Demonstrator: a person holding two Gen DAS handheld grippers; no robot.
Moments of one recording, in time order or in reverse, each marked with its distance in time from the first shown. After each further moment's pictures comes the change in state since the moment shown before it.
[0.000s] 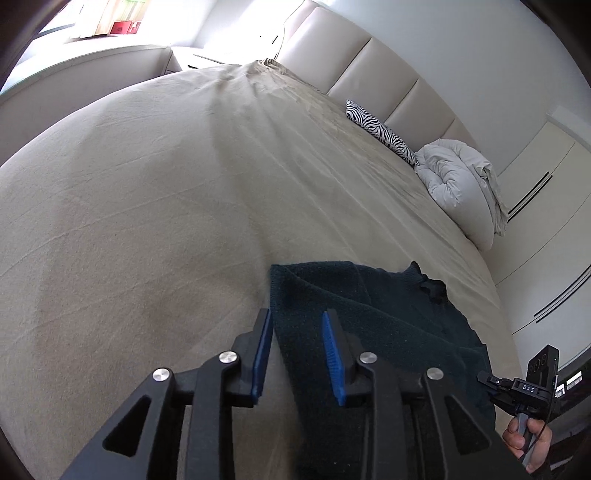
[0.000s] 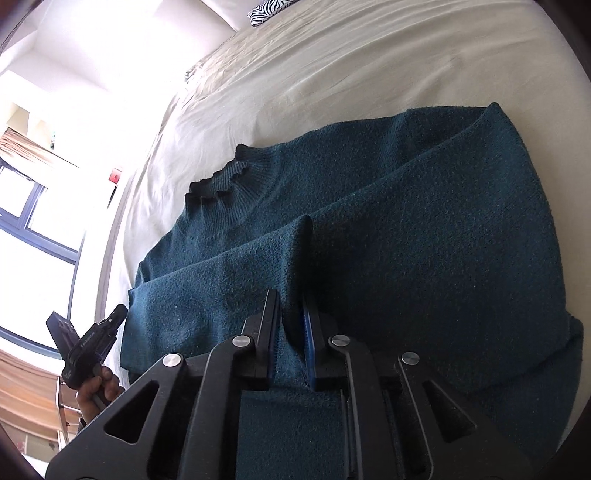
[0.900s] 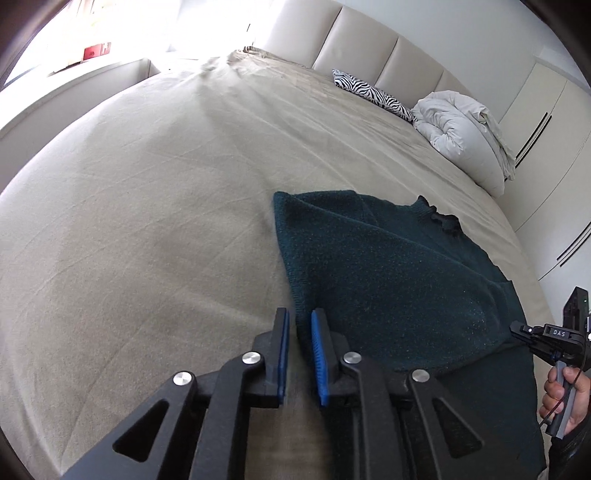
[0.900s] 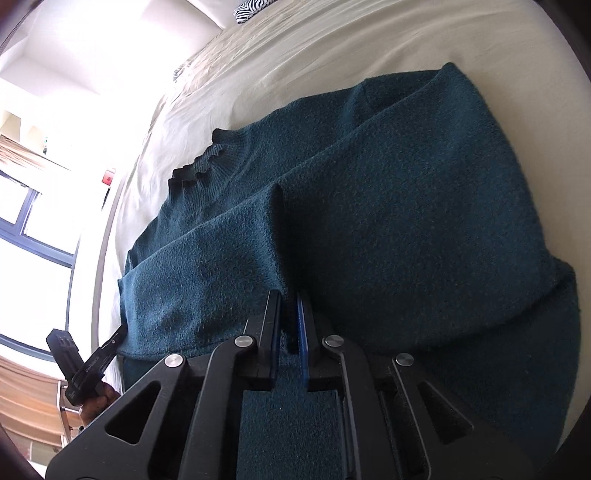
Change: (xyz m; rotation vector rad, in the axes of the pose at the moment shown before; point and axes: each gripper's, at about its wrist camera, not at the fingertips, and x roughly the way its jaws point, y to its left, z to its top) left arm -0.009 -0.014 -0.042 0.195 0.041 0.147; right arm -0.022 -0.019 -0.024 0.021 -0.033 -0.117
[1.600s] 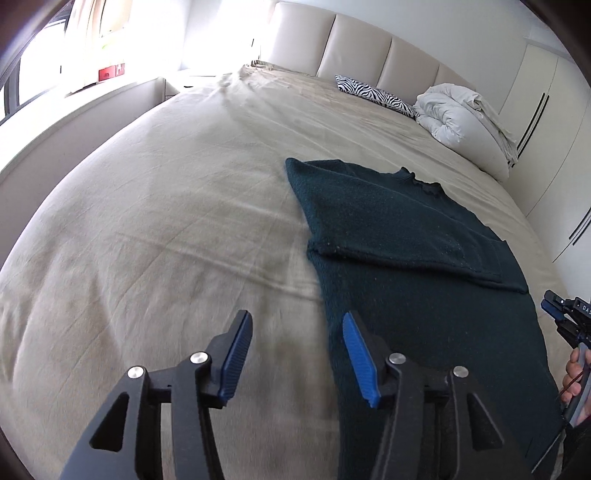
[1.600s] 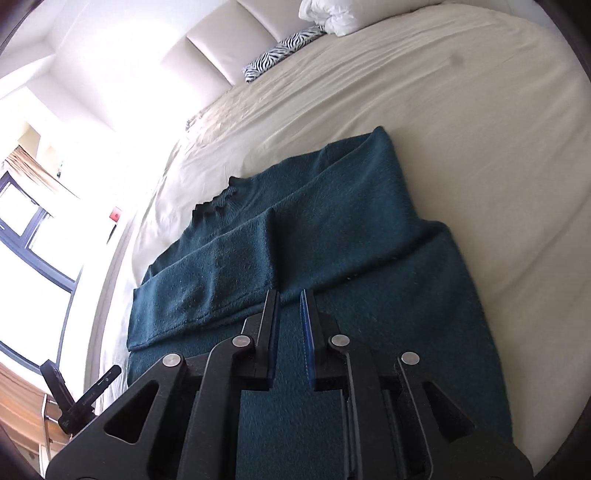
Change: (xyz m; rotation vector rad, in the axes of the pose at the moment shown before) left arm -0.086 -0.011 -0.086 0.027 -0.017 0.049; right arm -0.099 -0.034 -0.076 -0.004 -0.244 0.068
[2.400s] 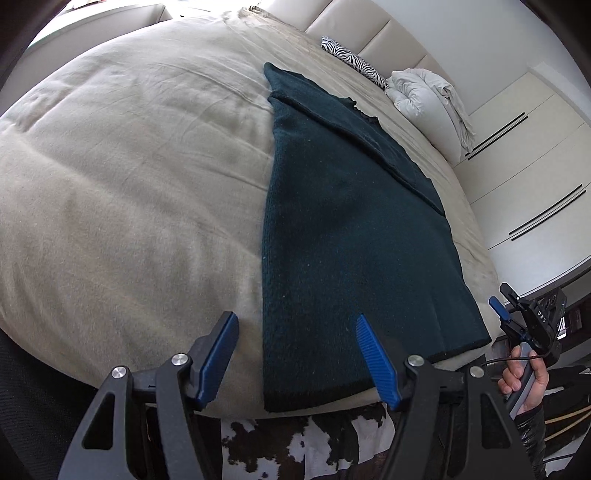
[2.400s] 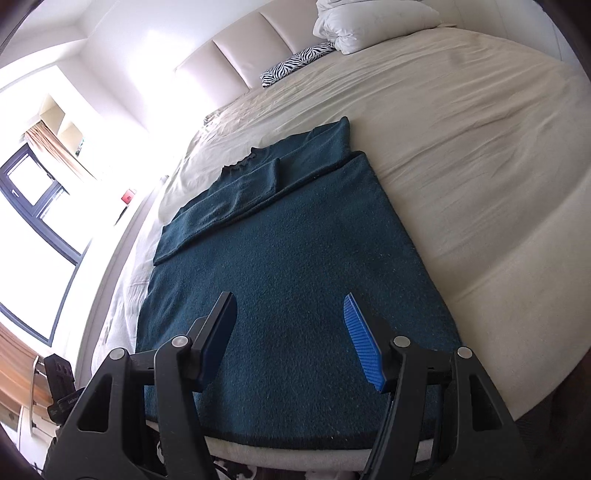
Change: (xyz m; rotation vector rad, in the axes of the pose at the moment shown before) left arm -0.092 -0.003 -0.145 -0.143 0.212 -0.258; right arm -0.166 -0.029 -0.120 -0.075 0.021 0.007
